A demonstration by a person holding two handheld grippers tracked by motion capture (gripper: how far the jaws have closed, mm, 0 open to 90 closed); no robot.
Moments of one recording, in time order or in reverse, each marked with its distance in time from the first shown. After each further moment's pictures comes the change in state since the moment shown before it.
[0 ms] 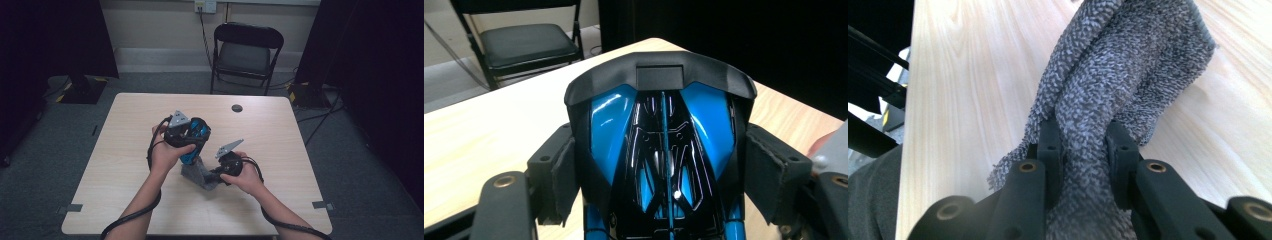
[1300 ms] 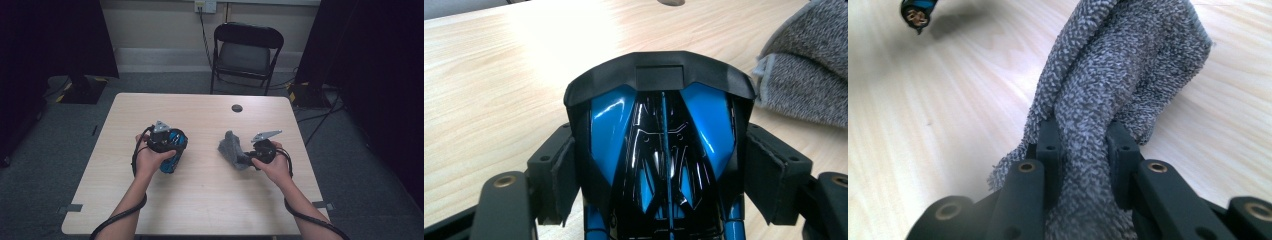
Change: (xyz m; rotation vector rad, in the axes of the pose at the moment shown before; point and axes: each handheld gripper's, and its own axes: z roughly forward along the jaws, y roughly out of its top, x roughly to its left) left arm 0.054 -0.063 0.000 0.181 0.121 -0.092; right arm -0.059 -0.040 -0.077 -0.094 -0.297 0.147
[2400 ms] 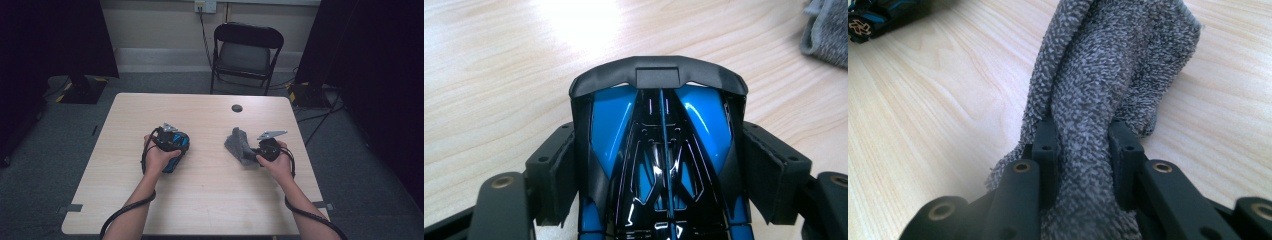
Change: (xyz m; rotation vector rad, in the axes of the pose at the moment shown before) left arm 0.008 -0.010 0.045 0.109 0.048 -0.024; right arm -0.029 -0.013 0.007 -0.034 -0.115 0.043
